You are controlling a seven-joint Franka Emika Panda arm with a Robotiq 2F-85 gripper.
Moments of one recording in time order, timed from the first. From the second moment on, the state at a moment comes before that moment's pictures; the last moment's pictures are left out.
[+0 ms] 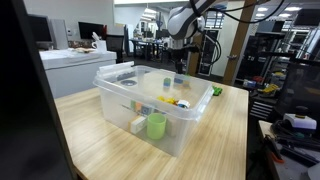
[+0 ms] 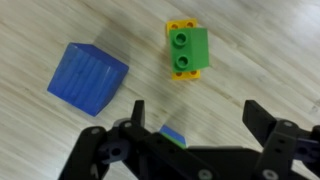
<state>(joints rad) -0.28 0.56 -0.19 -1.69 -0.05 2.17 -0.85</state>
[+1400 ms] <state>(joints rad) -0.27 0.73 -0.14 -1.55 -0.09 2.28 -0.66</state>
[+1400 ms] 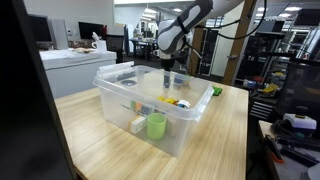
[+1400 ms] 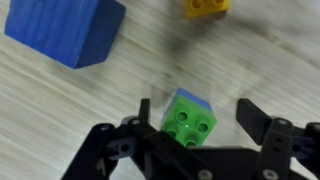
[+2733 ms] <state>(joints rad) -0.27 0.32 0.08 -1.64 0.10 2.24 -0.76</state>
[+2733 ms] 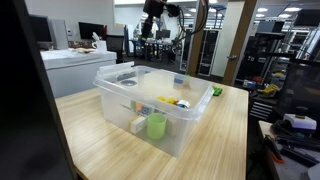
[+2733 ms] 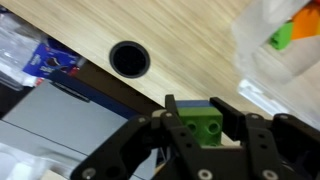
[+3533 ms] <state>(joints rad) -0.14 0.05 0.03 -1.98 0.28 1.81 -1.25</state>
